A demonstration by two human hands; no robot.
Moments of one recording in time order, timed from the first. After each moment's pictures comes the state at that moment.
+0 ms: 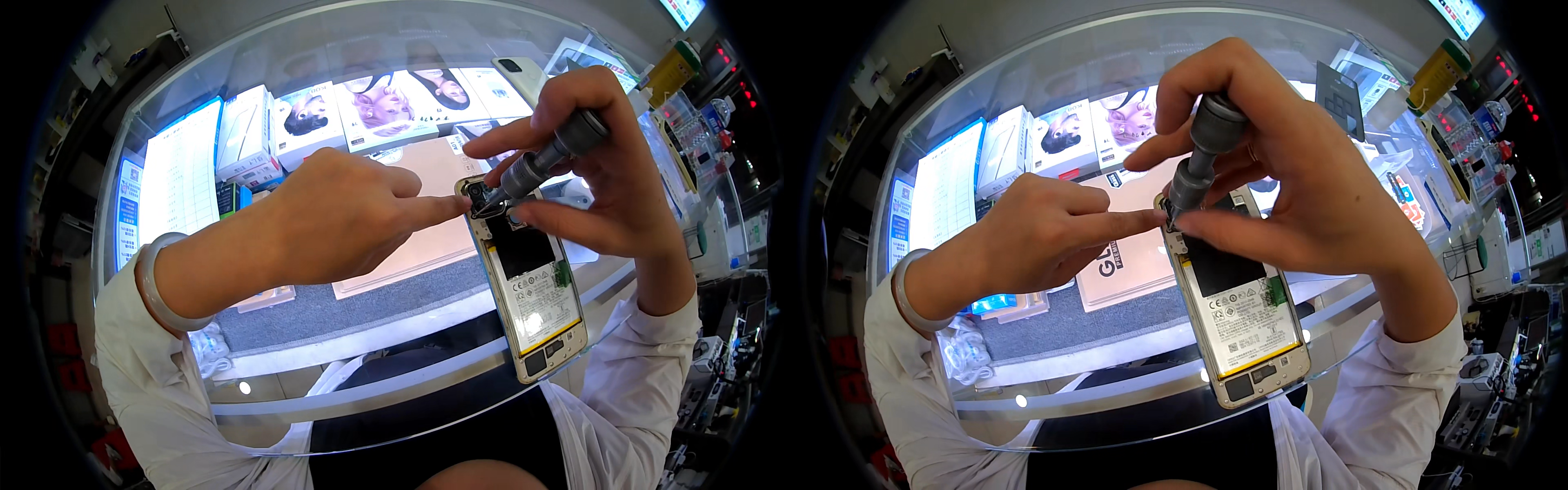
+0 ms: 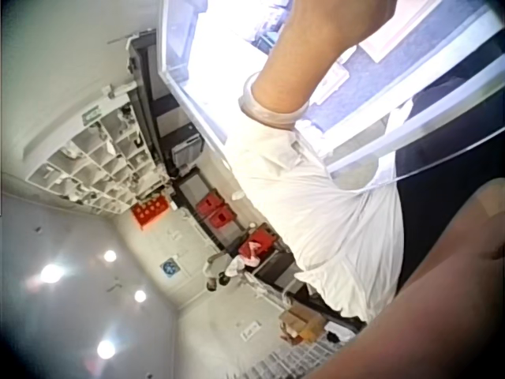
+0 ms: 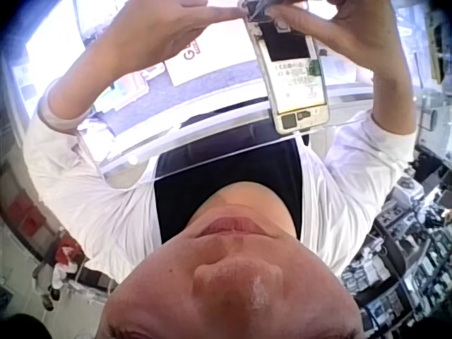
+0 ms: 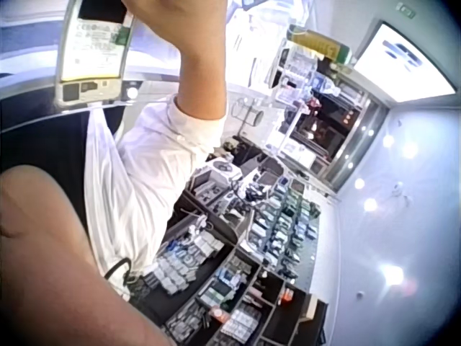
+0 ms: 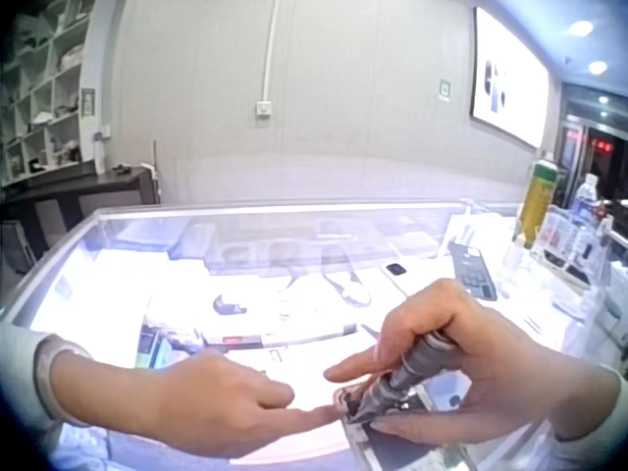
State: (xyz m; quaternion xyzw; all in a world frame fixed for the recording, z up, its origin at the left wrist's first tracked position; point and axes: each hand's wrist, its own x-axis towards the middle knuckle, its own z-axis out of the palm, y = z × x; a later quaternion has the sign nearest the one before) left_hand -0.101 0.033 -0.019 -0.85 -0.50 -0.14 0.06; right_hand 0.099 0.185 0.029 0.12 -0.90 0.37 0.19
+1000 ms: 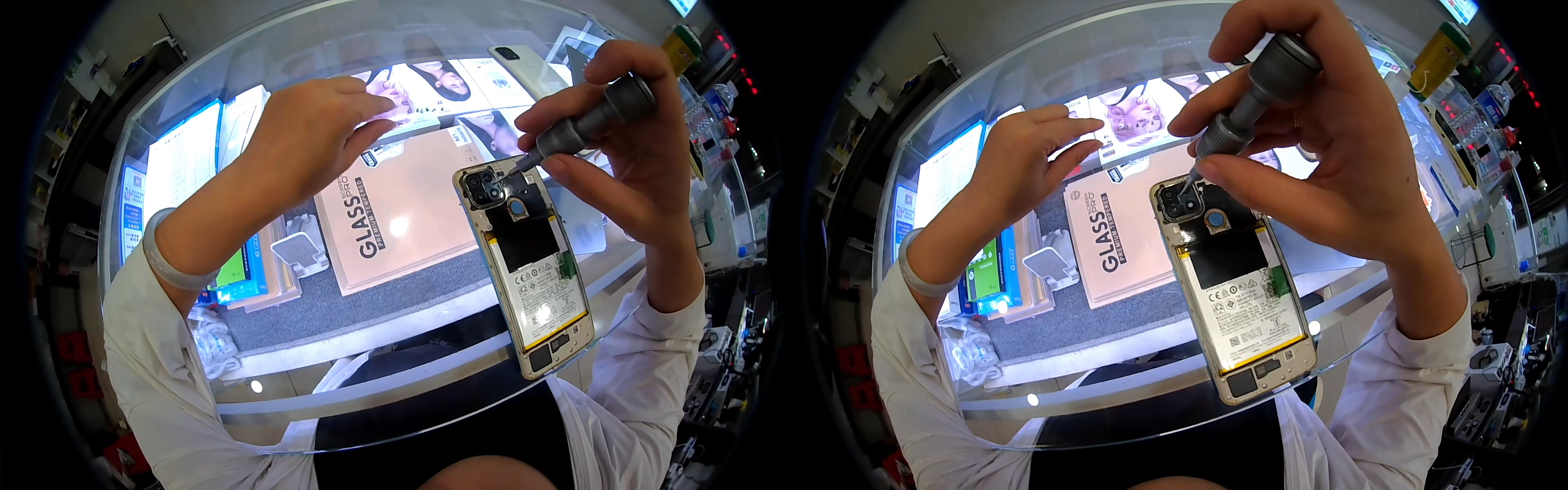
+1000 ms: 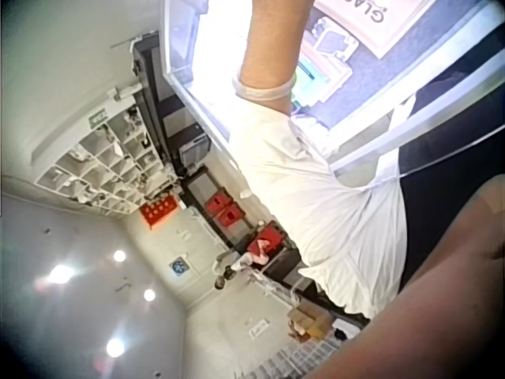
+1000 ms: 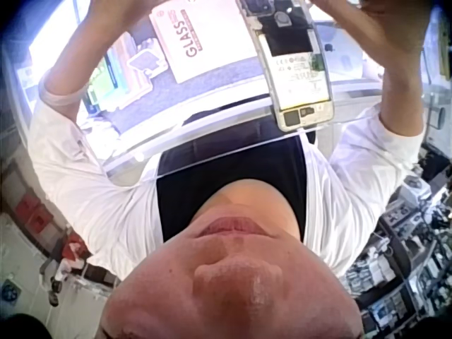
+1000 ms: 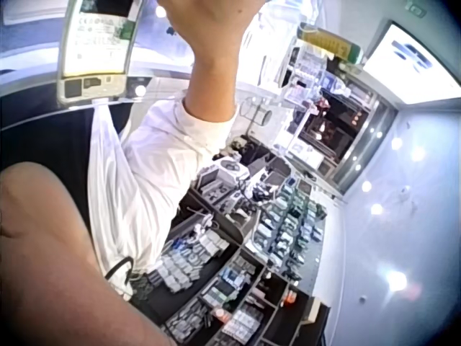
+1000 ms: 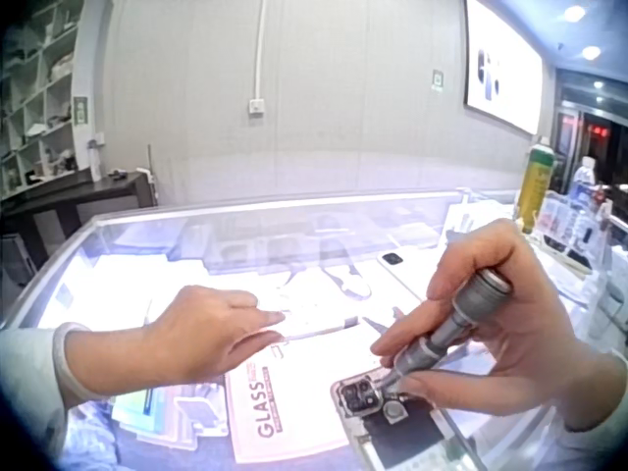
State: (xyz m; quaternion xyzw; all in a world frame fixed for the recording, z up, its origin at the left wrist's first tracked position) left_hand -0.137 0.062 -0.026 -0.76 -0.58 -0.23 0.18; right_hand 0.115 0.197 0.025 0.12 -0.89 0.33 0.28
